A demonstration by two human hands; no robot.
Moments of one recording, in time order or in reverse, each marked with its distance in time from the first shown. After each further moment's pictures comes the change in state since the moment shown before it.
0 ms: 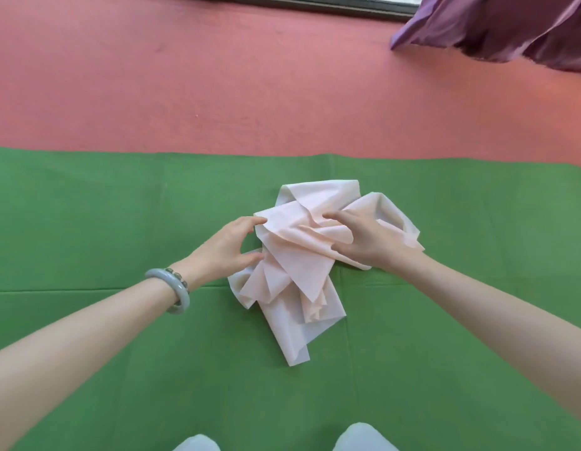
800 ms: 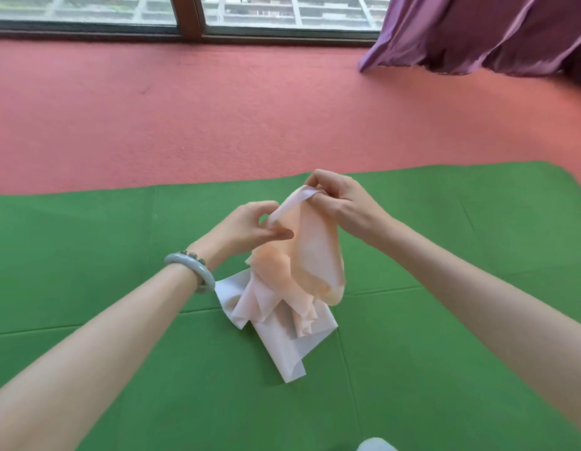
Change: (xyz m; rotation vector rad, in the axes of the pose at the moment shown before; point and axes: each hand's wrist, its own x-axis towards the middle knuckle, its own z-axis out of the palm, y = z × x) left_hand 0.047 0.078 -0.028 -0.140 0.017 0.056; right_hand -0.012 -0.072 -0.070 0.461 0.285 -0.197
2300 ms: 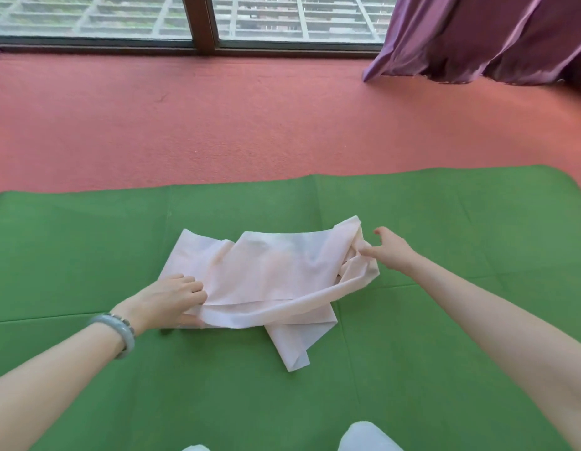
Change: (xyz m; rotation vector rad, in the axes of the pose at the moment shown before) left_hand -0.122 -0.133 -0.029 1.145 -0.320 0.321; right_hand -0.050 0.123 -0.008 -0.288 -0.036 0.736
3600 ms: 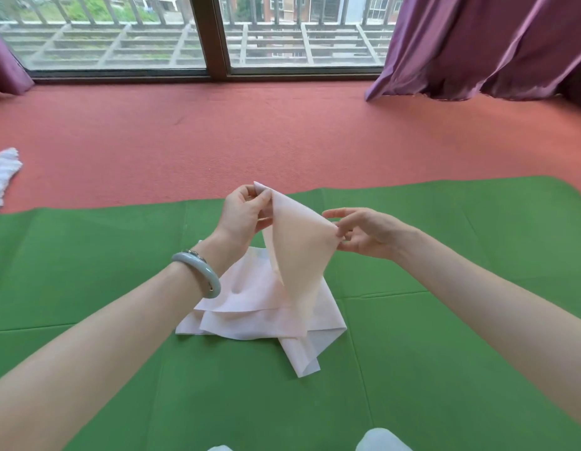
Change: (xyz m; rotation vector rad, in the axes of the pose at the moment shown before) left_hand 0.087 0.044 -0.179 -1.911 0.793 -0.616; right_hand -0.058 -0.102 -0.028 1.054 -0.490 -0.047
